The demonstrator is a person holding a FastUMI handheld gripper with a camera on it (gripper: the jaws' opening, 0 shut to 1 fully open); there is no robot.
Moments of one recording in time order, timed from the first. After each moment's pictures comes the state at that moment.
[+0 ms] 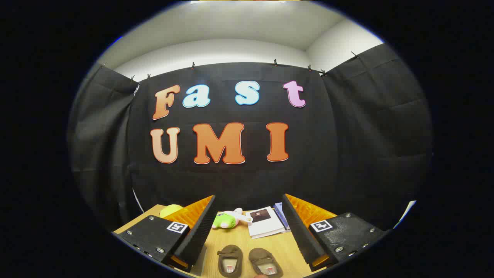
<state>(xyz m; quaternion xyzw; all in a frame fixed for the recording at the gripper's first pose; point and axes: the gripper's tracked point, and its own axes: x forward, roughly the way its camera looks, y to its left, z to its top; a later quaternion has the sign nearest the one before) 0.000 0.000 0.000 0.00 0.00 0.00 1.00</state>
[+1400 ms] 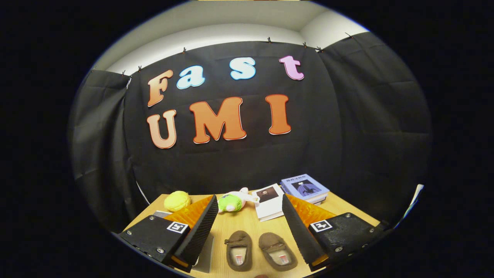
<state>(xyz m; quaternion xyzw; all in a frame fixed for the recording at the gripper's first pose) 0.016 0.029 -0.084 0.07 0.10 0.03 0.99</state>
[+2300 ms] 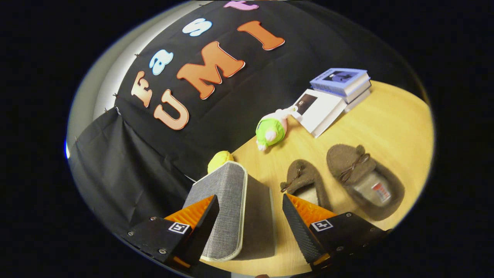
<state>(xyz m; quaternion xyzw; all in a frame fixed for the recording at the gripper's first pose) -0.002 0.142 -0.269 0.33 0.32 0.16 0.88</state>
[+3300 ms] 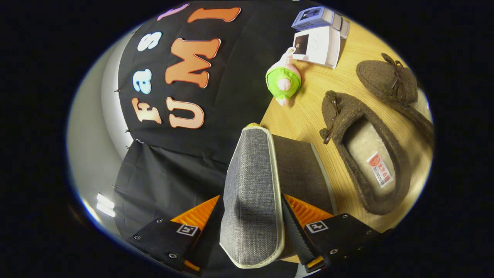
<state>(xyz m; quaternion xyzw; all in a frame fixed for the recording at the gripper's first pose) -0.008 0.210 -0.281 0.51 0.39 0.24 0.73</state>
